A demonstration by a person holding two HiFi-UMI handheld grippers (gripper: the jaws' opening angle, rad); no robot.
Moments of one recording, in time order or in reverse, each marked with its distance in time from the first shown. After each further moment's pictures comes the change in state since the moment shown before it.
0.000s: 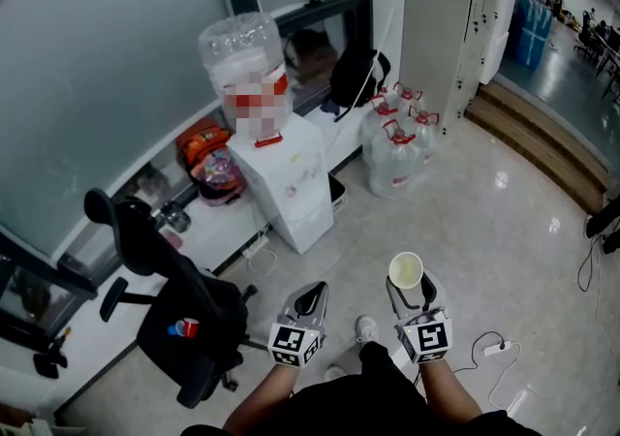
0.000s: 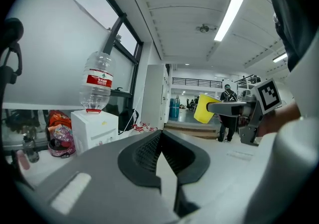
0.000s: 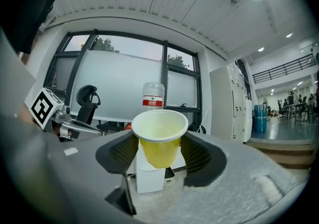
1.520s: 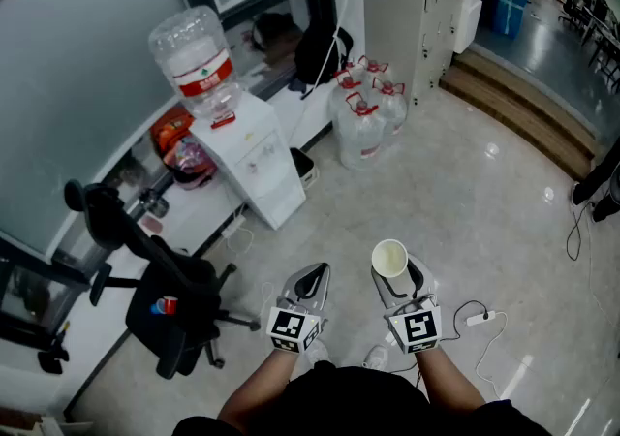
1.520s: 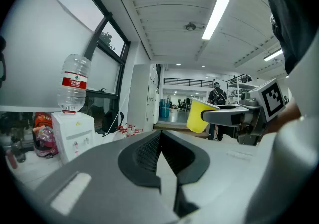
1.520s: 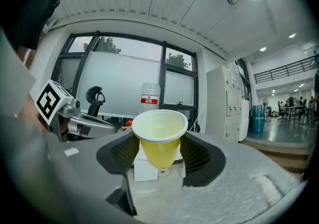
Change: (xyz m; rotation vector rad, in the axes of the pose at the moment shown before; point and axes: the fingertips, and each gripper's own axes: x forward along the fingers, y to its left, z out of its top) left arm 0.032 -0.164 0.010 0.038 -0.010 -0.079; right arm -0.115 -0.068 -0.011 -0.021 0.031 0.029
